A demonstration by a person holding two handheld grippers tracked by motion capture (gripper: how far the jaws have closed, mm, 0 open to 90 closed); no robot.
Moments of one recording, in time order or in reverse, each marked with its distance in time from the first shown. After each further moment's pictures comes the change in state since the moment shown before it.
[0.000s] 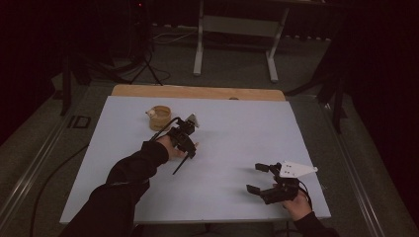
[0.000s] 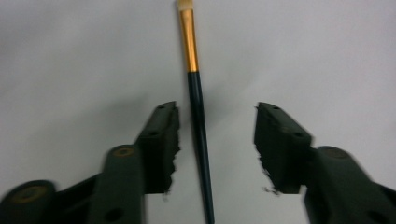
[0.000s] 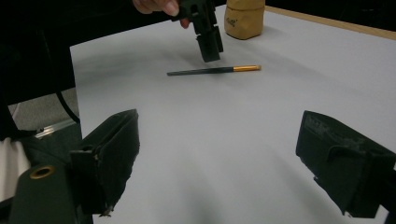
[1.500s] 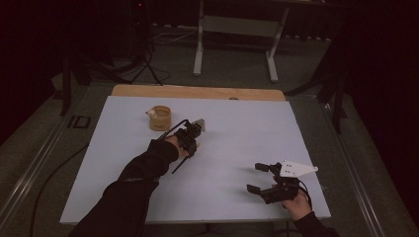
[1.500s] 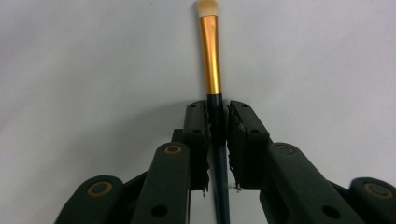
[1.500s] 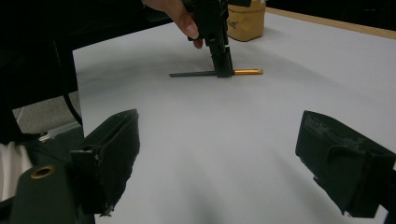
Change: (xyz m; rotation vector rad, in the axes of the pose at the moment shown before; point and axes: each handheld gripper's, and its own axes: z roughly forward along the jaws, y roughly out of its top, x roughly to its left) left arm -0.005 0.018 0.026 0.087 0.110 0.073; right arm -0.001 0.000 0.000 -0.007 0.009 0.013
